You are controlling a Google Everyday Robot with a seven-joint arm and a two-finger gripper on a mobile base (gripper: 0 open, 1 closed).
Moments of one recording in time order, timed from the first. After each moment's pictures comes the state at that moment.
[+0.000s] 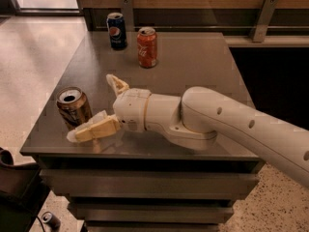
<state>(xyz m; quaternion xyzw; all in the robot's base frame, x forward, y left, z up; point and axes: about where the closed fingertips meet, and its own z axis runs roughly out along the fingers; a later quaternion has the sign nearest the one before) 0.490 0.144 0.888 -0.45 0.57 0.41 0.56</state>
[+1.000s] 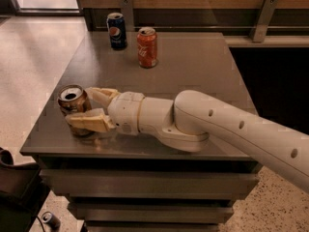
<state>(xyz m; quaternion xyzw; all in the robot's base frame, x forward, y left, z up) 0.491 0.160 0.877 -0.45 0.56 0.41 0.56</state>
